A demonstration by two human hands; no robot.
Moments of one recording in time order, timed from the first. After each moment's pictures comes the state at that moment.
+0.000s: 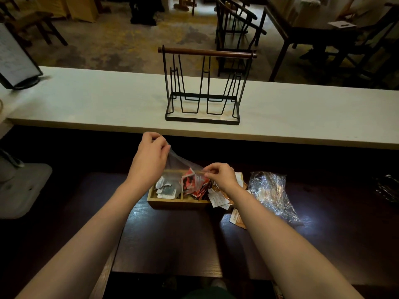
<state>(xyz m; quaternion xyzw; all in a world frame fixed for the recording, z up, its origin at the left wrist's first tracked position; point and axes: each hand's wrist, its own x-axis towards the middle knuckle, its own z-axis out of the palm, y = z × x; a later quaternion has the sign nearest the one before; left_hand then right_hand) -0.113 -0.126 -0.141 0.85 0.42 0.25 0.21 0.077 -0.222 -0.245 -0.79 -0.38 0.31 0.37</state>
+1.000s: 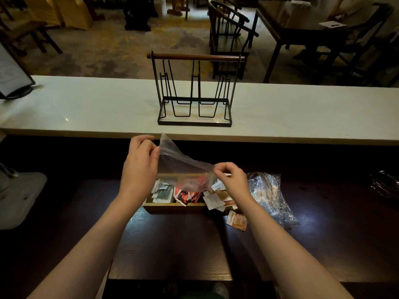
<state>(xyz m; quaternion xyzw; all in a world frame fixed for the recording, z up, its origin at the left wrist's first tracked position) -0.117 -0.149 -0.127 0.82 0.41 0.34 0.21 0.085 -0.267 -0.216 -0.75 -0.35 0.25 0.51</state>
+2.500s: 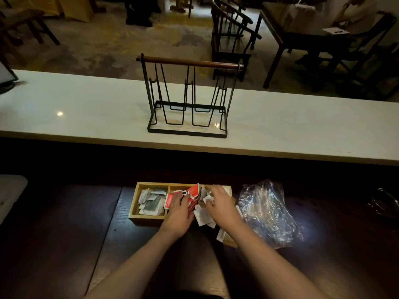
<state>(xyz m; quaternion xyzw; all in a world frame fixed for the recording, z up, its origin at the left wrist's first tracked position) -0.043 -0.192 -0.309 0.84 0.43 0.01 0.33 0.095 -0.269 -0.258 -0.80 -0.49 0.22 0.27</state>
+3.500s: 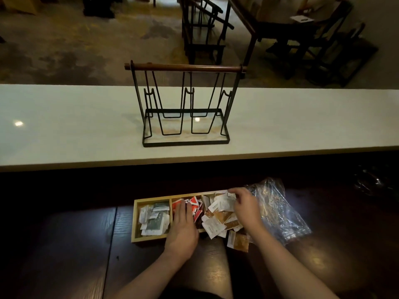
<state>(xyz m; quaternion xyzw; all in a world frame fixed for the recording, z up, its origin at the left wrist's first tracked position) -0.057 -0.177 -0.320 0.90 0.36 -0.02 0.25 0.124 -0.265 -0.274 -0.89 -0.30 0.16 0.31</state>
